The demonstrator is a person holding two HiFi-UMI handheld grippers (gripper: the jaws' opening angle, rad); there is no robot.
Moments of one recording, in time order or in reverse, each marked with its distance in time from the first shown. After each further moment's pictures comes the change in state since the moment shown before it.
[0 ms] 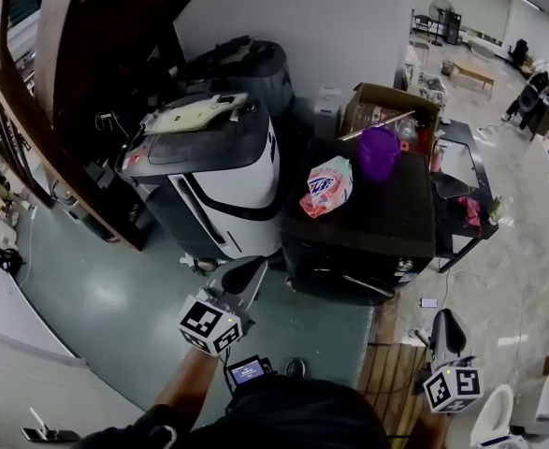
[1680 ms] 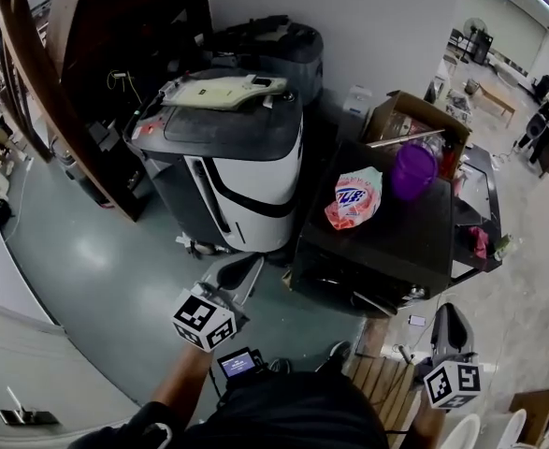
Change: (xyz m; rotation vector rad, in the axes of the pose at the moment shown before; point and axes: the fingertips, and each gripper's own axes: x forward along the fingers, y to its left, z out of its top) left arm -0.014 0.113 -0.039 -0.136 -0.017 0.099; right arm 0.119 0.067 0.025 -0.095 0.037 0.074
